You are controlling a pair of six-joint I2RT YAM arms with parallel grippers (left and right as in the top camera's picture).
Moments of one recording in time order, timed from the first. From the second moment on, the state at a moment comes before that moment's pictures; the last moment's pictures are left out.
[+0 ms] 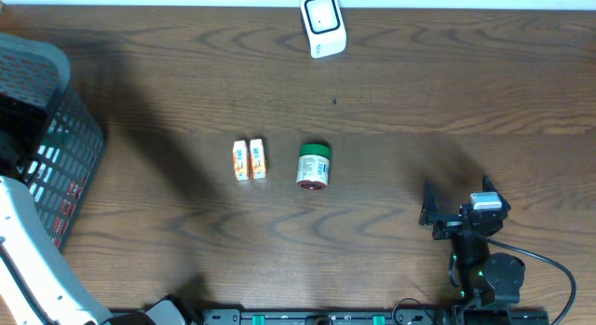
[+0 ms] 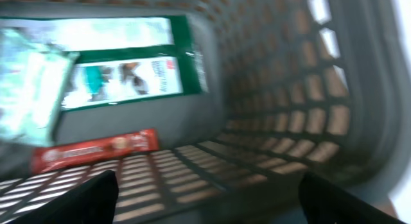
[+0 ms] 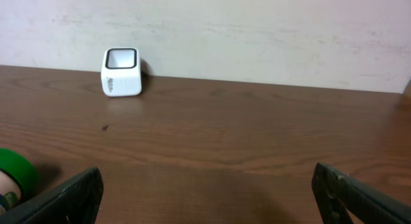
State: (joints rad) left arm 0.65 1.37 1.48 -0.97 0.03 -0.59; right arm -0.01 0.01 0.01 -0.06 -0.08 -0.04
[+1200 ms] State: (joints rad) left arm 0.50 1.43 1.48 -0.84 0.13 -0.65; right arm -0.01 0.01 0.01 -0.06 -0.08 -0.04
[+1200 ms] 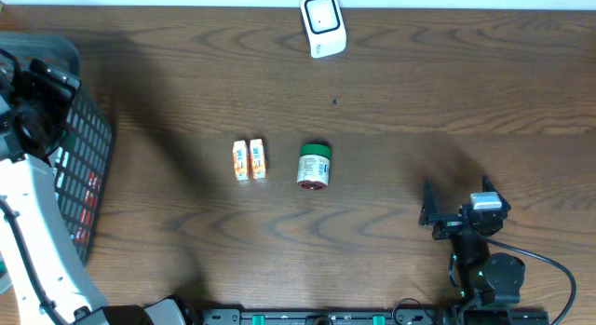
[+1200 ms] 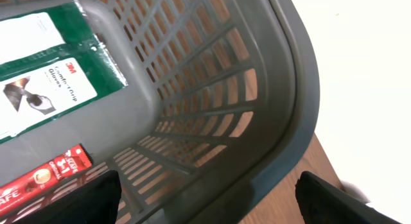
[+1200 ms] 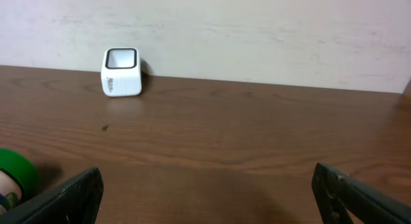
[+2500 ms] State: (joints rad) left arm 0.87 1.74 1.61 -1.18 -0.23 -0.46; right arm -0.01 0.01 0.01 -0.06 -0.08 -0.04
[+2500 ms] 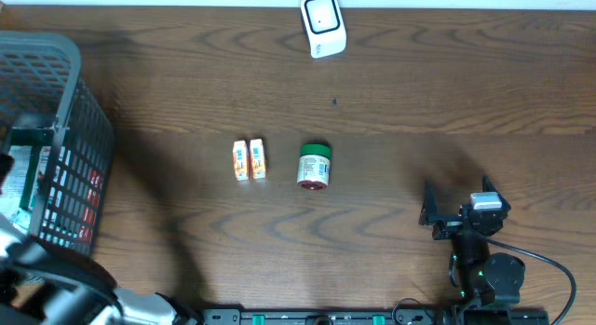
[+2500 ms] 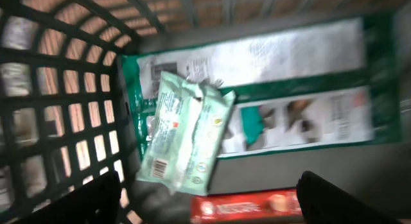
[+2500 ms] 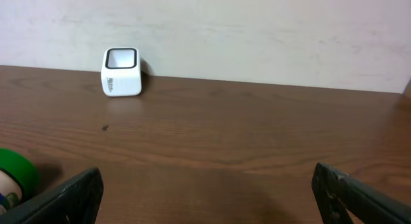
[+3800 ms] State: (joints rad) left arm 1.00 1.94 1.38 -0.99 0.05 -0.28; right arm -0.01 0.01 0.01 -0.06 -0.08 -0.04
